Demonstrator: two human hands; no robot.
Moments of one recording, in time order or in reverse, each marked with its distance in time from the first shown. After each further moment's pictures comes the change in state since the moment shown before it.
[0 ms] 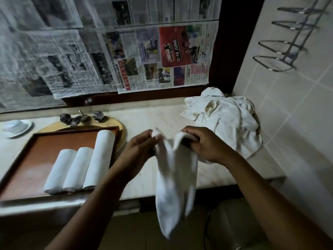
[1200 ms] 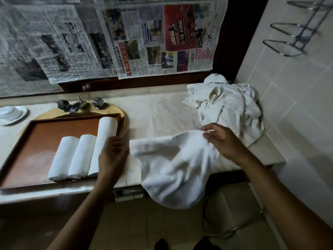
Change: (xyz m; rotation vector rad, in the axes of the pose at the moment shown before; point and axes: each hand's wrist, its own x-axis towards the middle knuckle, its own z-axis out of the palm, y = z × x) left_hand -0.043 -0.077 -0.107 0.665 0.595 -0.007; right_hand -0.031 0.049 0.022 0.073 0.234 0.292
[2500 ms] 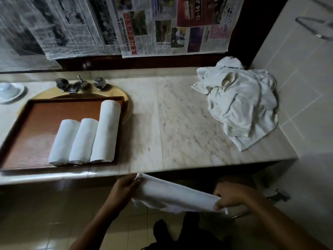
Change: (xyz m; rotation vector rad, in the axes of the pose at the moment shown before) left_hand -0.074 -0.107 0.018 -0.150 -0.501 -0.258; right_hand -0.076 0.116 0.051 -0.778 -1.011 0.334
